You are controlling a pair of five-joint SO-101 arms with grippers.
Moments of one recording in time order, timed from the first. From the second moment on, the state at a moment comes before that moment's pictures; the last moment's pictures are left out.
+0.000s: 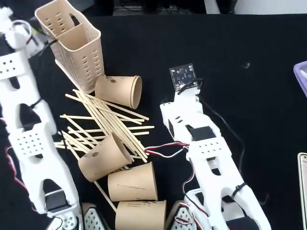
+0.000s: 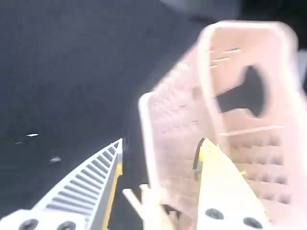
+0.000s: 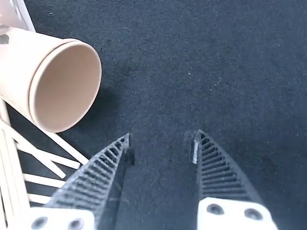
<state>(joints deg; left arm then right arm) -22.2 41.6 -86.9 99.2 16.4 -11.8 -35.2 63.0 22.8 3.4</state>
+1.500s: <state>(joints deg) -1.1 48.7 -90.2 100.3 -0.6 -9.4 -35.3 62.4 23.9 3.4</state>
